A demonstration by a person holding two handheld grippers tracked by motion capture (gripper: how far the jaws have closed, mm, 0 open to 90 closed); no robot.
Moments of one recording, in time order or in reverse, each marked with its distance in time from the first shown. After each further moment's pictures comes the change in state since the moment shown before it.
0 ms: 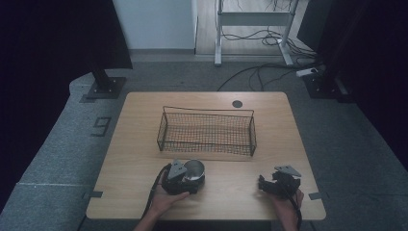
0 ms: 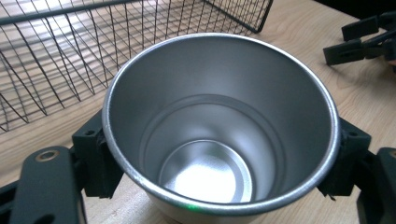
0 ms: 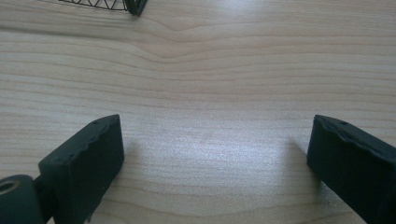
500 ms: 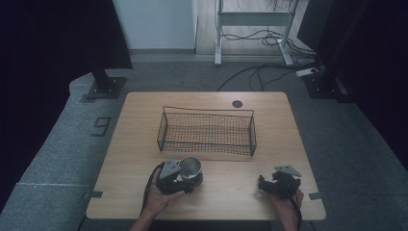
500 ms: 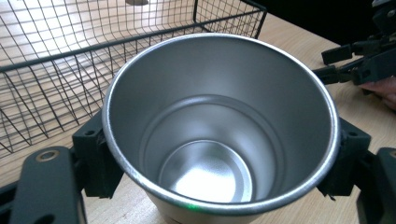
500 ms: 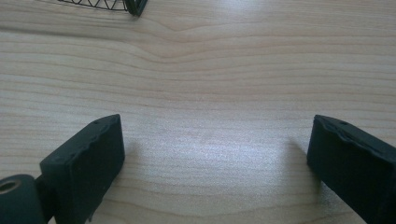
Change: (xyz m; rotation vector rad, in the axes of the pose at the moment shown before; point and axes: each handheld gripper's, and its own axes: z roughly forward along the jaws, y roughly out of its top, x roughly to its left) left arm 0.003 0.010 -0.021 -0.055 -0.020 -0.012; right arm 0.000 0.000 0.000 -0.001 0.002 0.002
